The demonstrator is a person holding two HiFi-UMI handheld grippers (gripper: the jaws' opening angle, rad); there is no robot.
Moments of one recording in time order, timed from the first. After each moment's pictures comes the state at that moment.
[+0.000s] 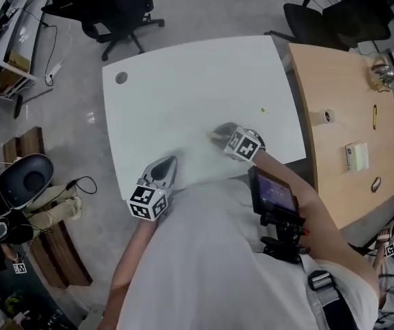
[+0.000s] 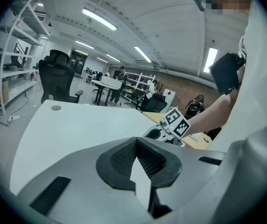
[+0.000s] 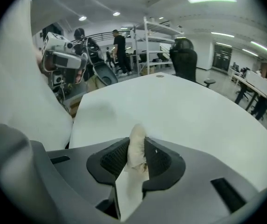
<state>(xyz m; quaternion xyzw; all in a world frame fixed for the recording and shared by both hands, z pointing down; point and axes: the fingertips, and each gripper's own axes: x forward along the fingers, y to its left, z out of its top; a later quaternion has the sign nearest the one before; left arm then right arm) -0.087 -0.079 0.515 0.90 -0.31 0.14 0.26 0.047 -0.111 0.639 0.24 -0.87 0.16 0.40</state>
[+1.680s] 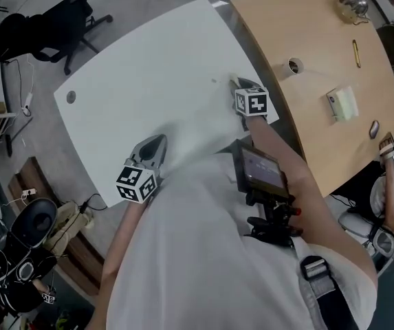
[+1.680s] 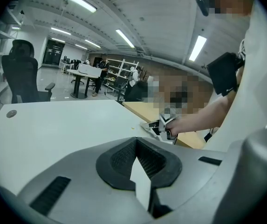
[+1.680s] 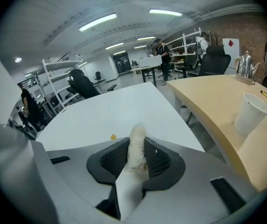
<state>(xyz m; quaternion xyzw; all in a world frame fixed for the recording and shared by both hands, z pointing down) 0.051 -0.083 0.509 0.93 -0.19 0.21 0.24 0.343 -0.122 0.637 0.68 -0.62 0.36 0.18</state>
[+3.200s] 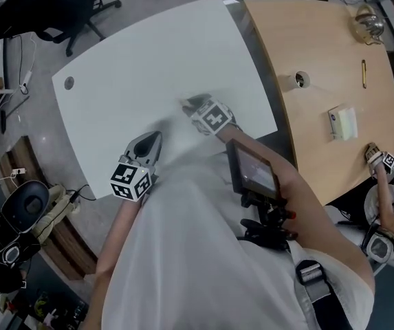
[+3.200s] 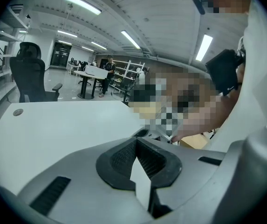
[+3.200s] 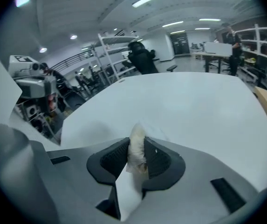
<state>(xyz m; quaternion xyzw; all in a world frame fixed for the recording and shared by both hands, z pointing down) 0.056 -0.093 0.511 0.92 -0.23 0.21 0.25 0.146 -0.139 0.645 0.38 -0.81 0.31 0.31</state>
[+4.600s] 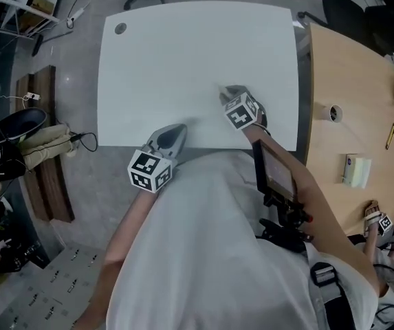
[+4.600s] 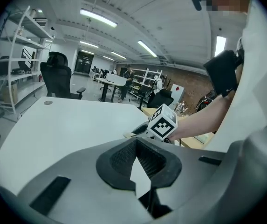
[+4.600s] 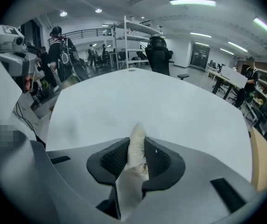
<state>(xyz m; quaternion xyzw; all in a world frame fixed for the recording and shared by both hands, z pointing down) 0.036 -0.033 0.505 0.88 -0.36 0.18 0.26 0.152 -0.137 0.651 0.36 -0.82 0.17 0.42</state>
